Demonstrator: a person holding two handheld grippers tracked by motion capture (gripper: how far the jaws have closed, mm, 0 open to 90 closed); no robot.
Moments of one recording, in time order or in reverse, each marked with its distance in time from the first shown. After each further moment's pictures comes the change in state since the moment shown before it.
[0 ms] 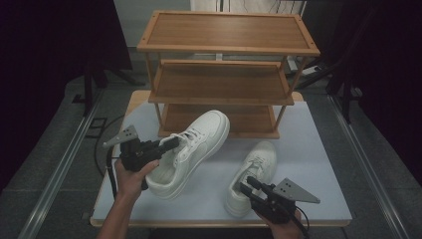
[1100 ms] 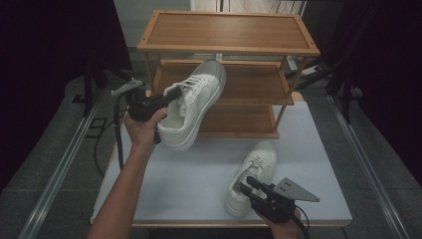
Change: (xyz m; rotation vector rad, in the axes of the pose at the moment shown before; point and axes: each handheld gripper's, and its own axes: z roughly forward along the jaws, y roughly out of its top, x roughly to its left) left arm 0.038 0.087 0.053 -0.129 0.169 -0.093; right arm -0.003 -0.001 0.002 0.008 0.012 0.011
